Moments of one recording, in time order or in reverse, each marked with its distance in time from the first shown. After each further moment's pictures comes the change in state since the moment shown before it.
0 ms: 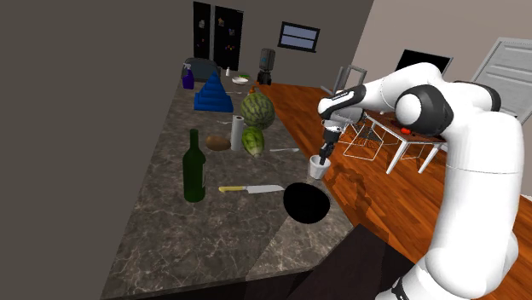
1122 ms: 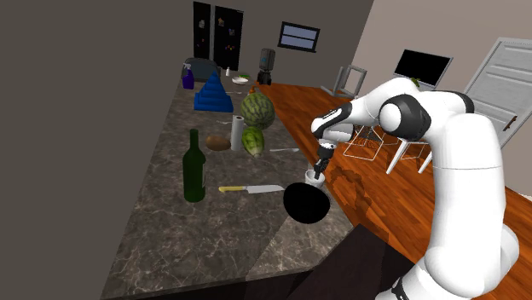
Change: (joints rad) arm -0.021 0.135 0.034 -0.039 0.059 0.165 -0.046
